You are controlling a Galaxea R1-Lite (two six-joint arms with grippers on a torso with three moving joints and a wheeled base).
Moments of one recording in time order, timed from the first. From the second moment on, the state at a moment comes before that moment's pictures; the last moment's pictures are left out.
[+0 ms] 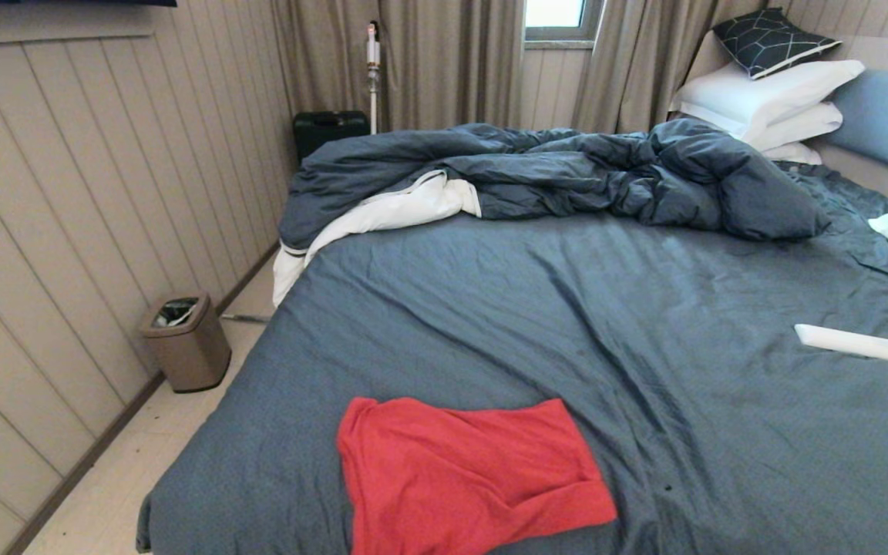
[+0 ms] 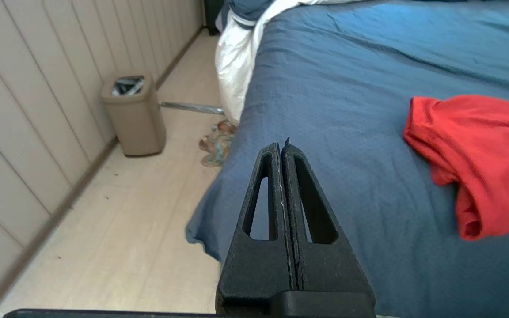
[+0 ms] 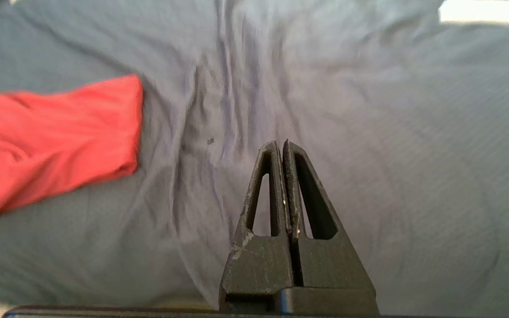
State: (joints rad) left arm 0.00 0.00 0.00 0.02 0.01 -0.02; right arm 0.00 0.14 0.00 -0.05 -0.06 0.11
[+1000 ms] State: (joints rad) left arm -0.05 1.07 -0.52 0.07 -0.19 -0.29; right arm 0.15 1.43 -0.96 -0.04 -0.07 0.20
